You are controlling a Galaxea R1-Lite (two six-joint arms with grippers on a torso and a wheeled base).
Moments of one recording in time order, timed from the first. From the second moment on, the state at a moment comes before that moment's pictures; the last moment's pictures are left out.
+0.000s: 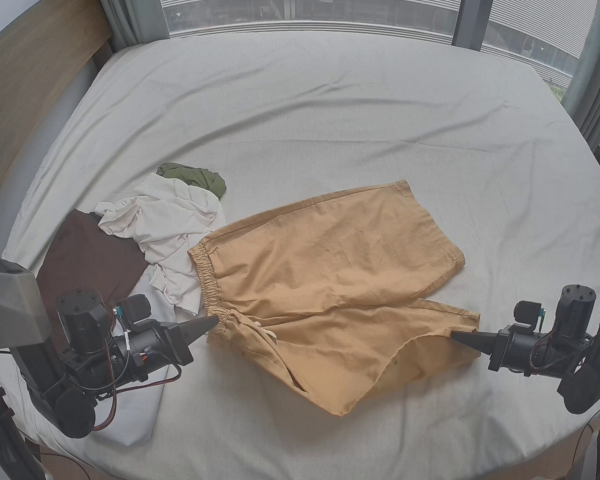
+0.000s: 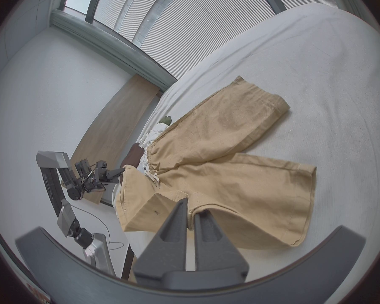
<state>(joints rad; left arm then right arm) -0.29 2.01 -0.23 -1.55 -0.42 -0.49 0.11 1.98 -0.12 -1.54 0.68 0.38</state>
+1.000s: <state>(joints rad) -0.28 1.97 -0.33 -1.55 -0.34 -0.55 0.08 1.88 -0.29 -1.54 0.62 0.51</state>
